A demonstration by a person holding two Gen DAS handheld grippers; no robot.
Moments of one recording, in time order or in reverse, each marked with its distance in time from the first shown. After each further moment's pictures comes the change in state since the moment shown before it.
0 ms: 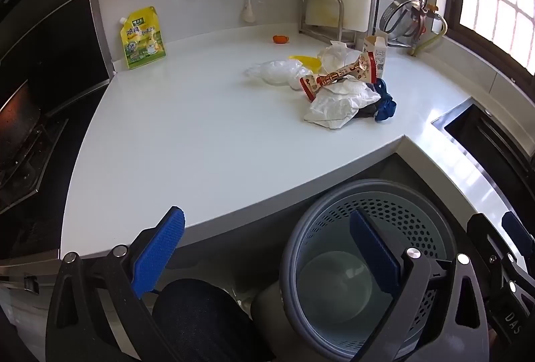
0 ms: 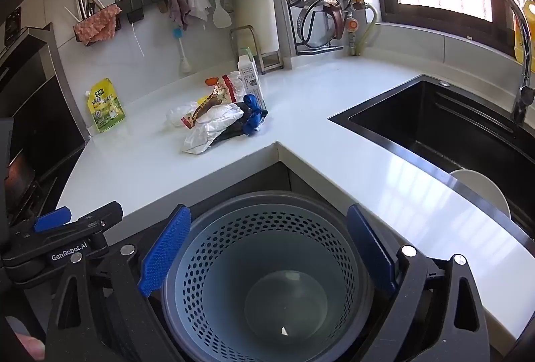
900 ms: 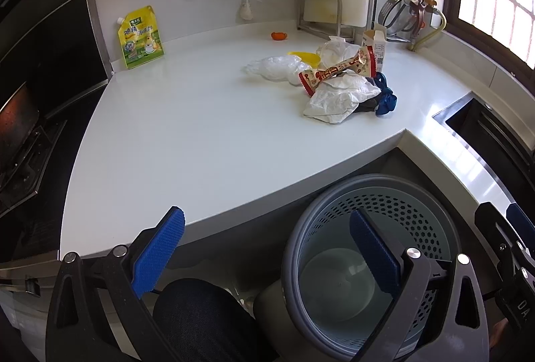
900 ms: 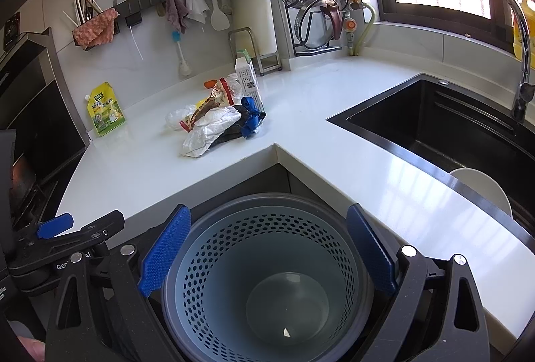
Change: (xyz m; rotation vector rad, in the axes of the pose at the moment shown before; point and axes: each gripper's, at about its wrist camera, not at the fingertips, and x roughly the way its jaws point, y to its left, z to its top) left arm 0.004 0.001 -0.001 0.014 0.009 0.001; right arm -0.002 -0.004 0.002 0.014 -0.004 0.005
